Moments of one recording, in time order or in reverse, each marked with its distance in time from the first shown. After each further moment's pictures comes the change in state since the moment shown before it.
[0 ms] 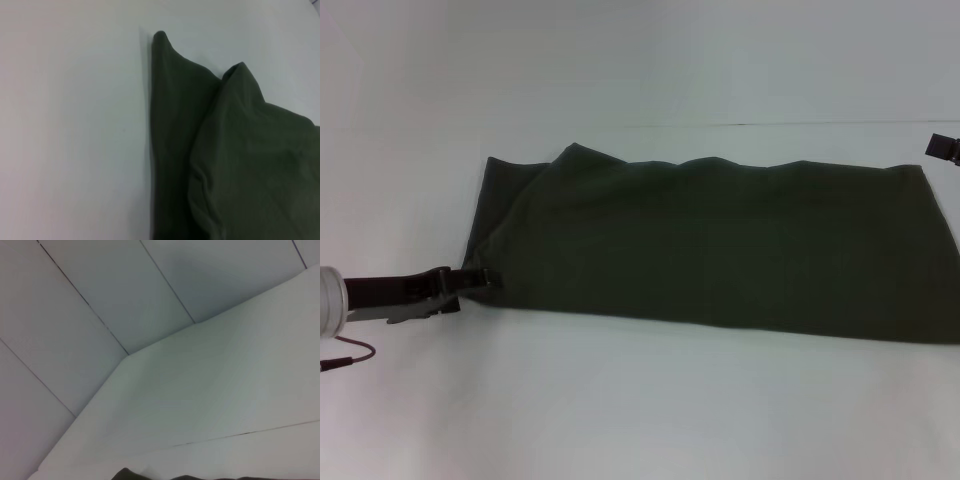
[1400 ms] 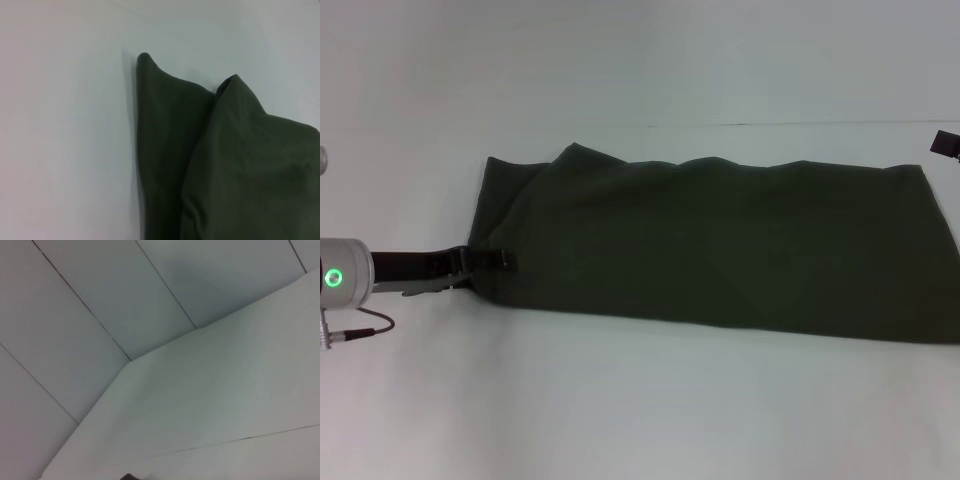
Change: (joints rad) left arm -0.067 0.003 0.050 -0.033 0.025 -0.094 0.000; right arm -0.010 0.000 0.000 0.000 0.023 -0.006 0.001
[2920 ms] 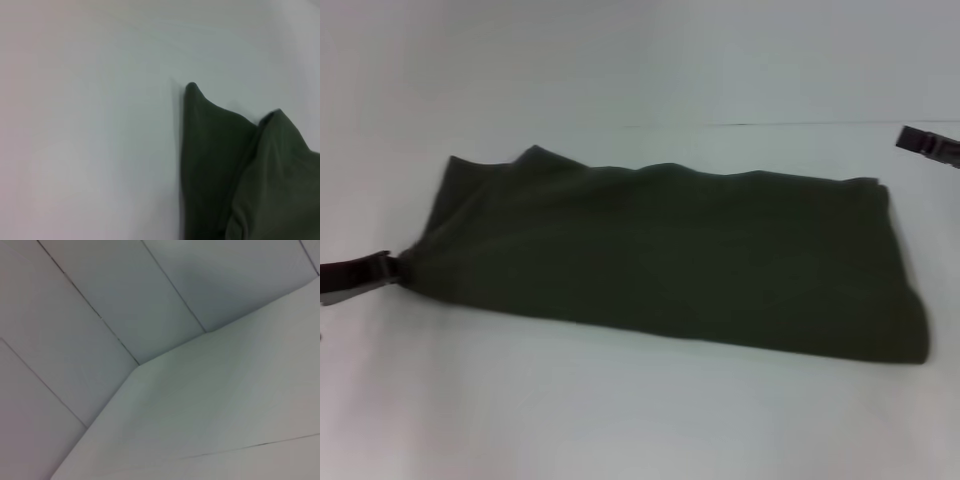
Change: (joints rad) left arm 0.118 -0.012 -0.058 0.125 -0.003 -0.044 0.021; right arm 0.027 0.049 -0.003 0.015 0.017 0.037 -0.042
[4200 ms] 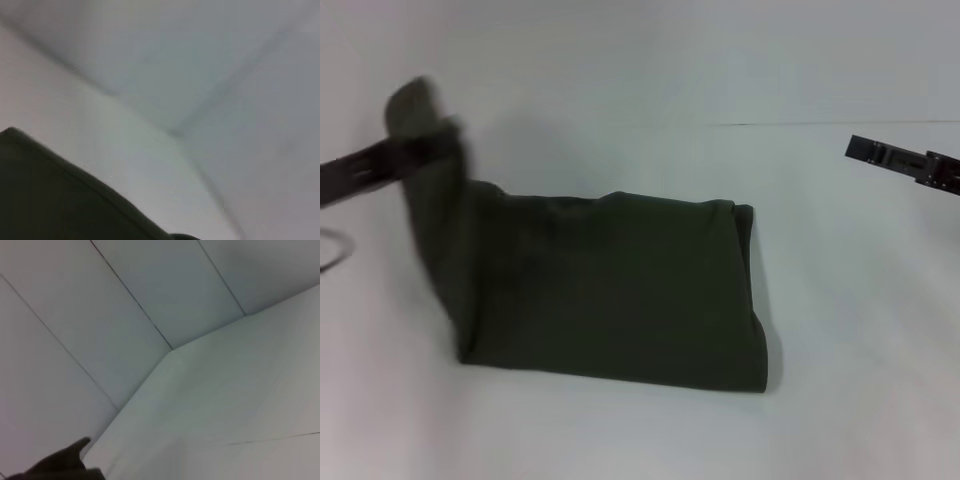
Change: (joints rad) left arm 0.023 -0.056 -0.089 0.175 -0.460 0.388 0.214; right arm 0.037 0.026 -0.022 0.041 -0.002 -0.029 -0.050
